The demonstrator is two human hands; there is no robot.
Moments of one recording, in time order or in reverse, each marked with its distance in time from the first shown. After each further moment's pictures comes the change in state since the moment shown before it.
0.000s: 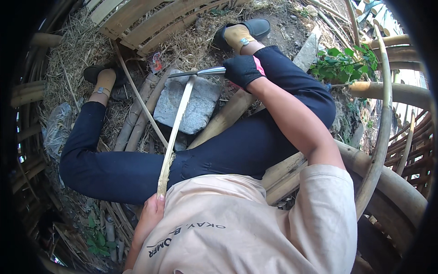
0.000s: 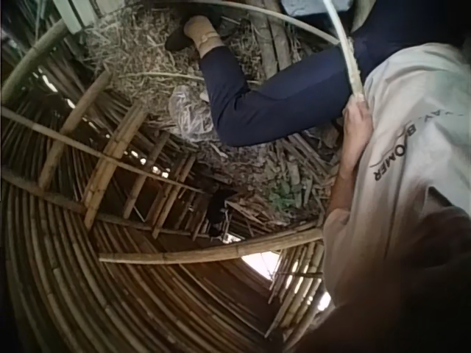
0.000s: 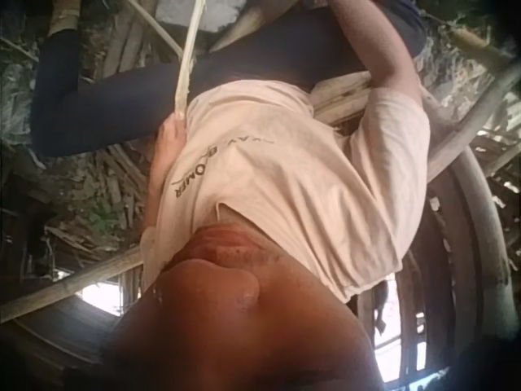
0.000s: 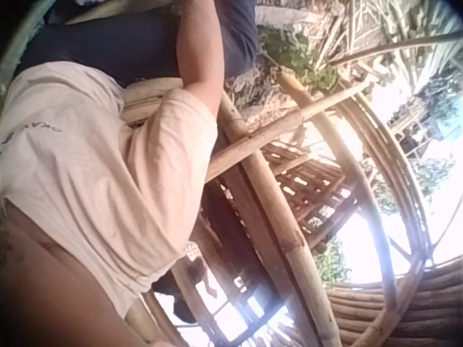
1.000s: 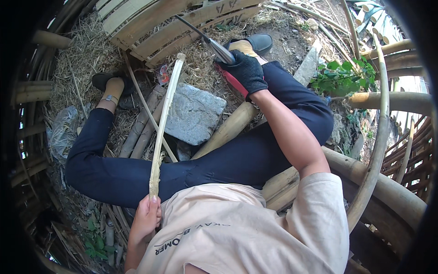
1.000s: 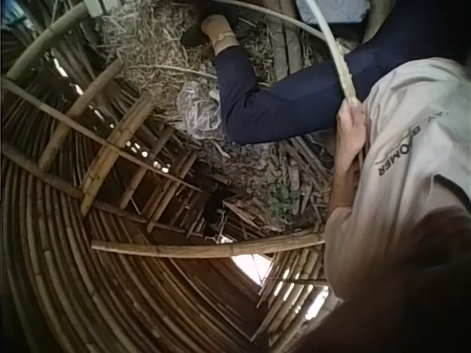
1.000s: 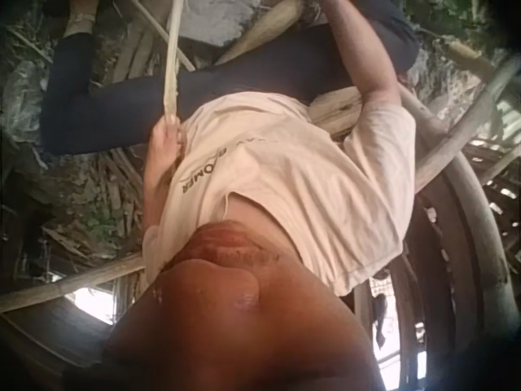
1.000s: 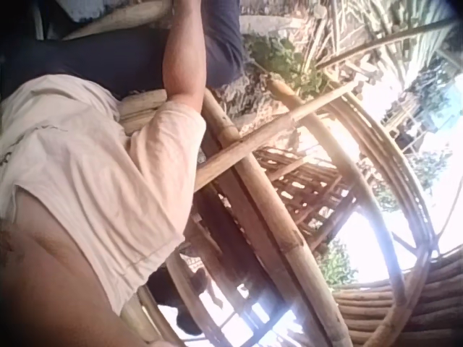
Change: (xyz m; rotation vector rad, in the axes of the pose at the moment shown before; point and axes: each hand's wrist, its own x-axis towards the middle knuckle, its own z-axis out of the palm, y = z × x) left_hand -0.001 0.003 -0.021 -0.447 -0.021 -0.096; right_hand 0.011 -0.002 -0.021 0.599 0.559 0.226
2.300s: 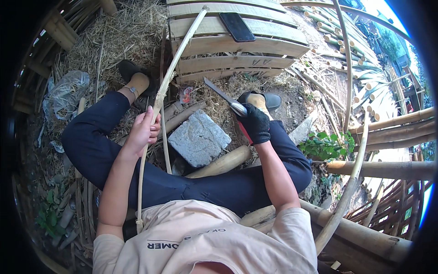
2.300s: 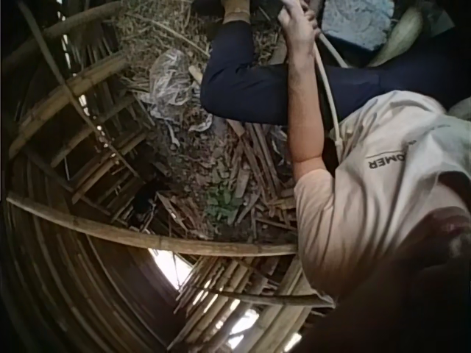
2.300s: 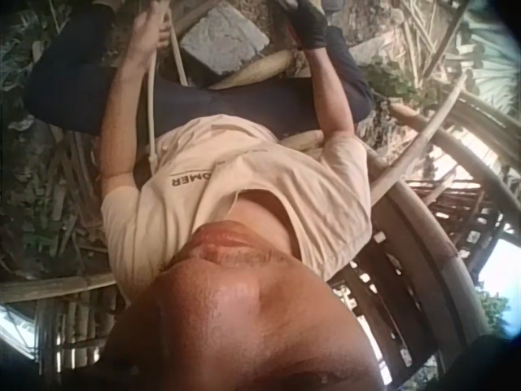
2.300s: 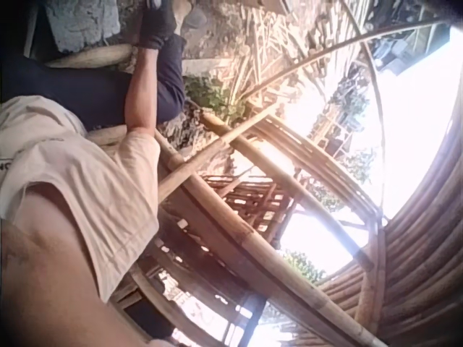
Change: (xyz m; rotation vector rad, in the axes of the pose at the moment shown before) left_hand 0.147 0.108 -0.059 -0.651 -0.039 0.405; right_hand -0.005 -0.027 0.001 -0.222 0.041 -0.407
